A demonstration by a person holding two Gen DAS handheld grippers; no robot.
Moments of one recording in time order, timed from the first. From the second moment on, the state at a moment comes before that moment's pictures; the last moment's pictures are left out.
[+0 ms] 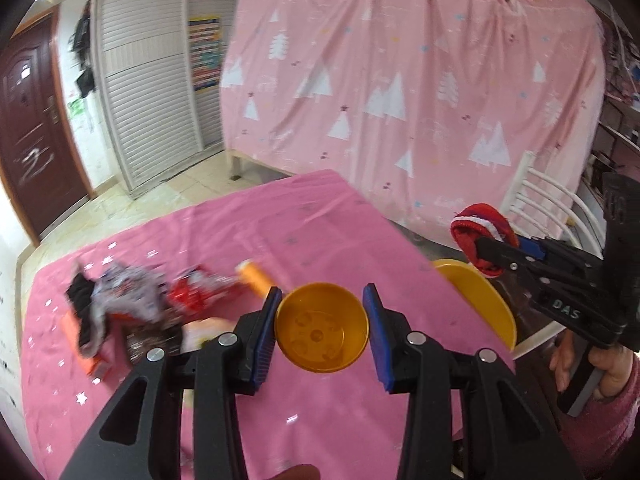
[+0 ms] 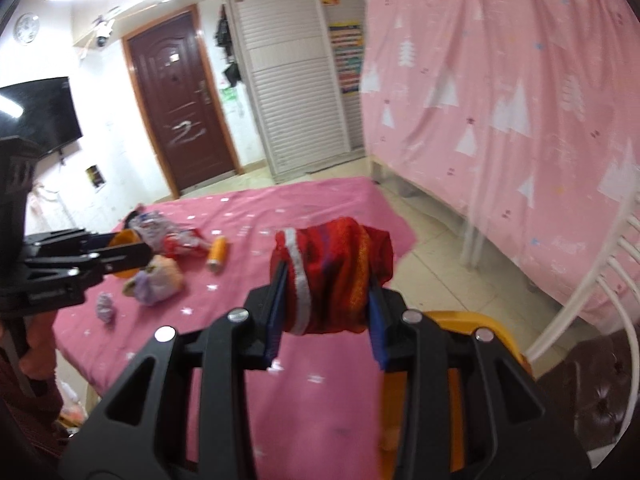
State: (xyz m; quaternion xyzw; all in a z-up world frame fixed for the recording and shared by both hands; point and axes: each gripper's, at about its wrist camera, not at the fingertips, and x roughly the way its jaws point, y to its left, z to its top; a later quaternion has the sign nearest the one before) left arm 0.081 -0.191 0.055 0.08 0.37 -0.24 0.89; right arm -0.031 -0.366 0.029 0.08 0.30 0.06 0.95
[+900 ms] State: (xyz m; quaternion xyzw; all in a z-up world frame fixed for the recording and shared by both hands) left arm 0.111 -0.373 0.022 0.07 0.44 -0.34 0.83; right arm -0.015 -0.462 -0.060 0.14 0.40 0.00 0.90
